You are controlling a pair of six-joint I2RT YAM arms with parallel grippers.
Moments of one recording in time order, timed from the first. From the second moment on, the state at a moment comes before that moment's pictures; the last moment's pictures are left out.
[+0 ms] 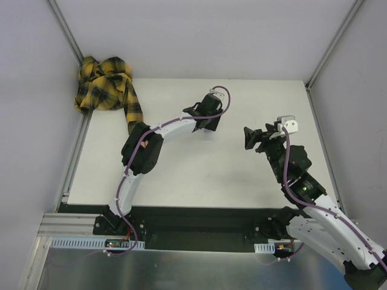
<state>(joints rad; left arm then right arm) -0.71 2.24 1.78 -0.34 -0.17 -0.19 0.66 0.63 0.66 0.01 0.39 0.09</state>
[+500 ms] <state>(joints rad) -0.73 1.64 1.51 -0.37 -0.05 -0.22 0.66 0.70 0.96 -0.45 0.40 0.17</state>
